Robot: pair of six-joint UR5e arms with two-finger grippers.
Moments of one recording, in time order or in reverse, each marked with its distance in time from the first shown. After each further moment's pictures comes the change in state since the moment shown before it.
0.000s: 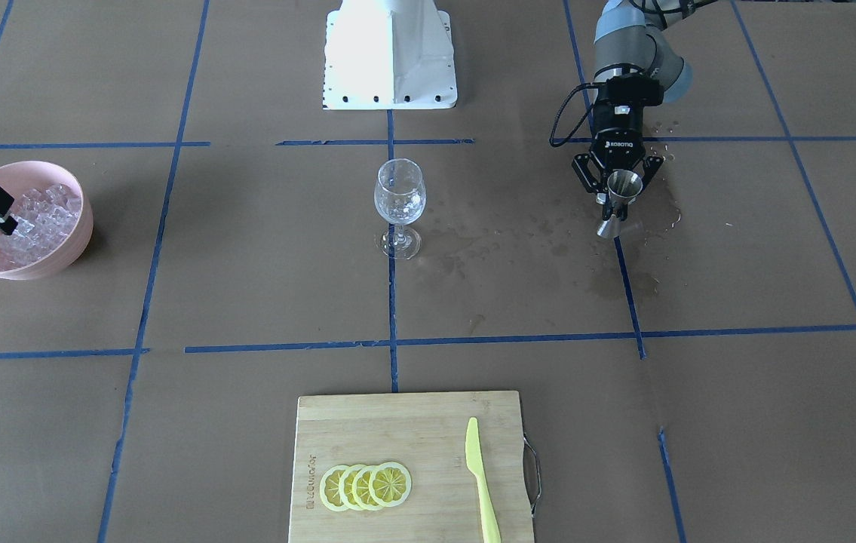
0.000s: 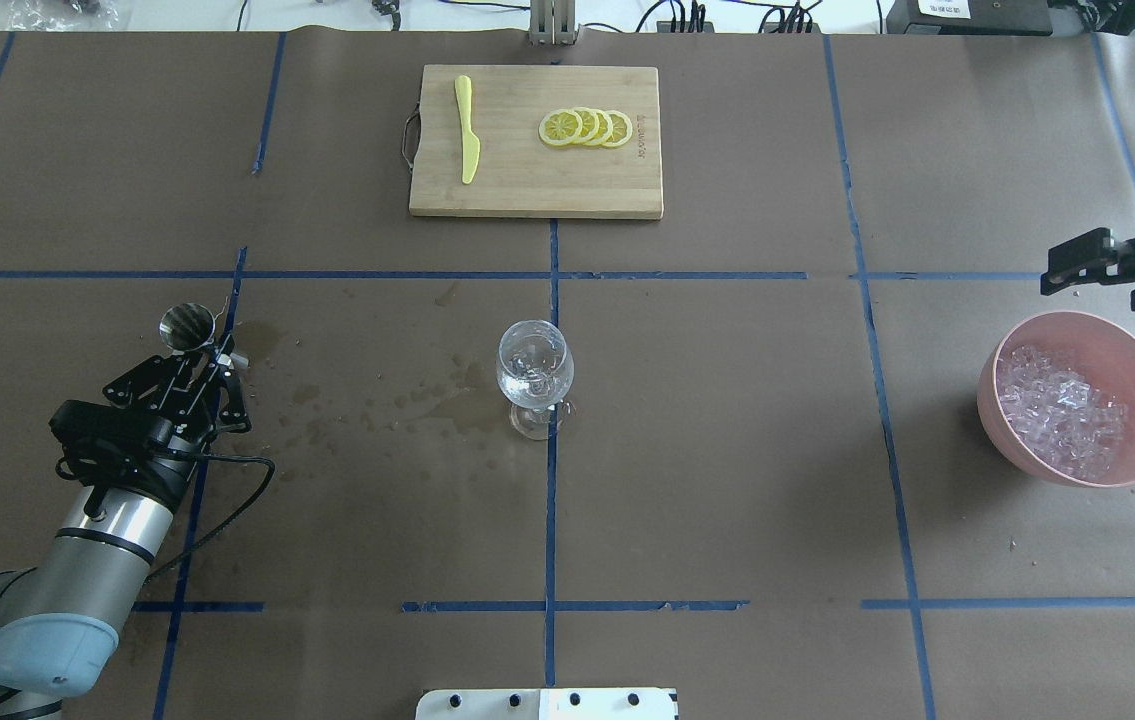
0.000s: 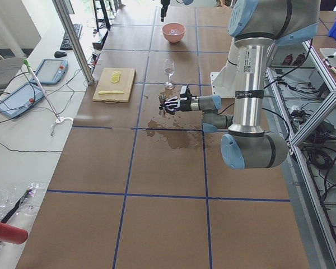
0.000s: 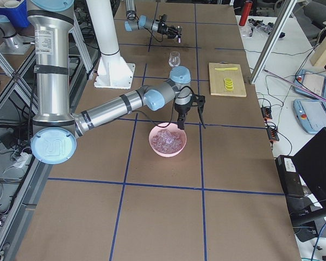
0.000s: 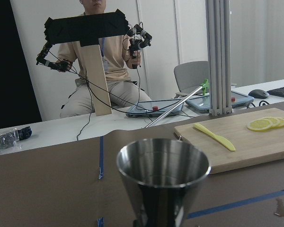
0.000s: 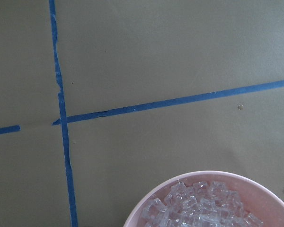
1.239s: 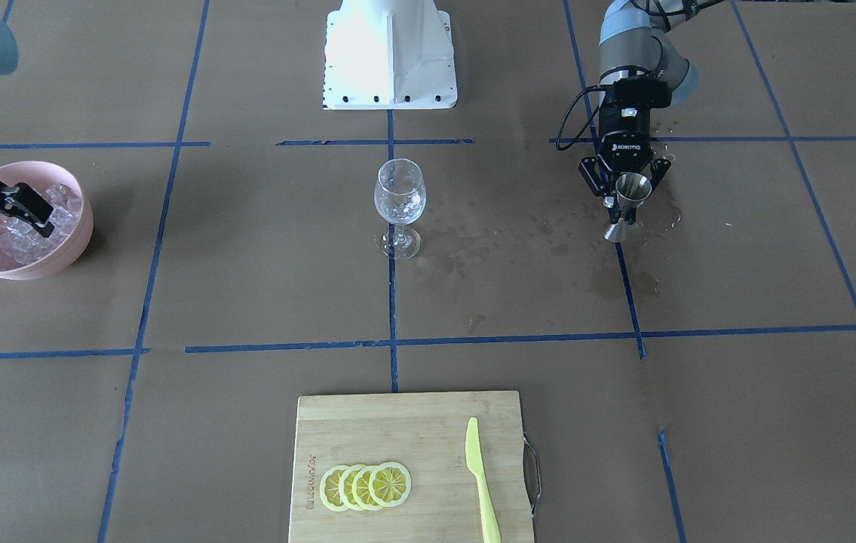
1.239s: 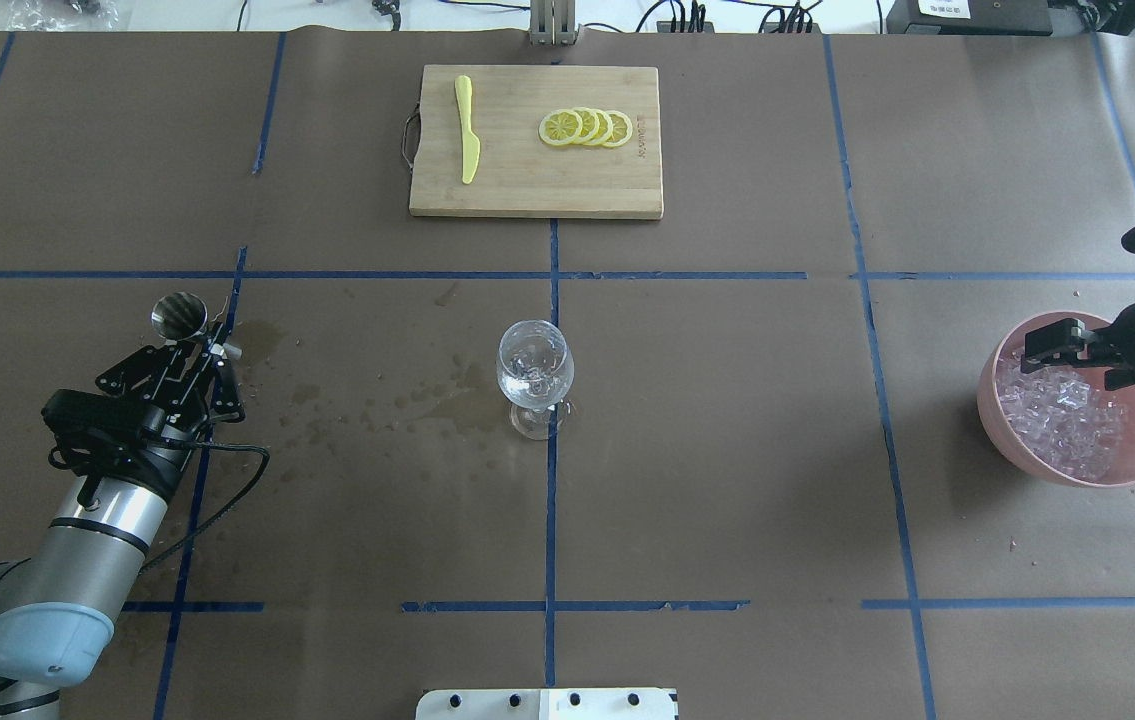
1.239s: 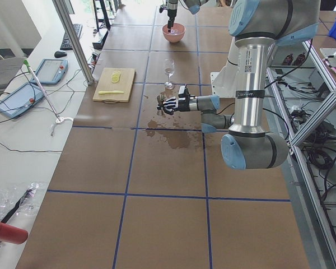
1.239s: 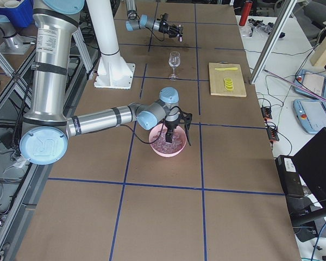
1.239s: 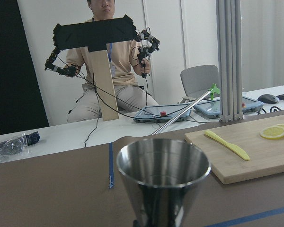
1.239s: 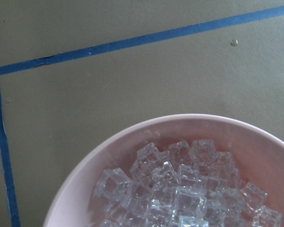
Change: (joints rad) left arm -0.016 0.001 -0.001 -0.001 -0.011 0.000; right arm -0.111 -0.086 -0.102 0.157 -0.016 0.097
